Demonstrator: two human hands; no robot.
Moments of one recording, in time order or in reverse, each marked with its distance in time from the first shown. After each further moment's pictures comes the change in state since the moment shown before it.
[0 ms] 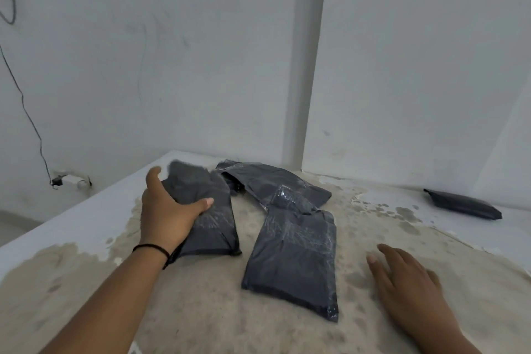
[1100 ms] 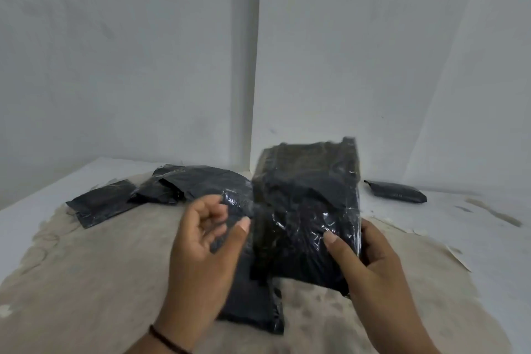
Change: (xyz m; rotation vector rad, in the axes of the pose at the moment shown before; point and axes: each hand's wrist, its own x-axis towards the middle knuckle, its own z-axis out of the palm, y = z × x) left_hand -0.106 0.062 0.082 -0.642 -0.306 0.099; right_hand -0.030 -0.031 -0.045 1.295 0.160 -0.072
